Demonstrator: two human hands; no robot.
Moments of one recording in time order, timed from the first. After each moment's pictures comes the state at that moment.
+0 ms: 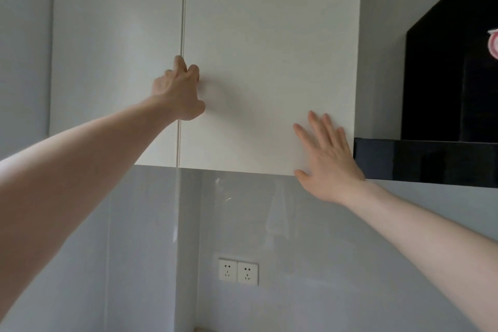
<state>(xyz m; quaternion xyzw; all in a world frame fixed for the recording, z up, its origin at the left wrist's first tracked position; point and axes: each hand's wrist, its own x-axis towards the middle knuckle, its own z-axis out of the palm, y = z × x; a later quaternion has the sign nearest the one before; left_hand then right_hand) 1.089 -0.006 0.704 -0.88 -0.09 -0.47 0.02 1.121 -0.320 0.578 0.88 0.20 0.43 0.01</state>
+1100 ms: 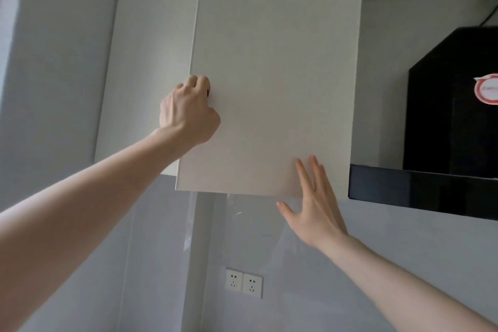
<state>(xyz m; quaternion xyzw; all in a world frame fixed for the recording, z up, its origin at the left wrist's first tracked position) 0.965 -0.040 0.681 -0.79 -0.07 -0.61 -0.06 1.063 -0.298 0.530 0.85 0.26 0.41 -0.21</state>
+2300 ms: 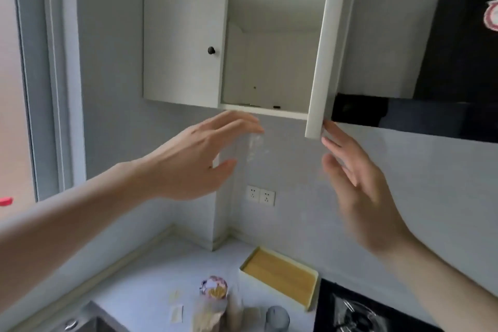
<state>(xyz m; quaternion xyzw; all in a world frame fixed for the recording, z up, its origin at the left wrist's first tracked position) 0.735 -0.180 0.510 -0.91 0.20 -0.36 -0.04 0.821 -0.444 0.471 0.68 0.44 0.19 -0.56</state>
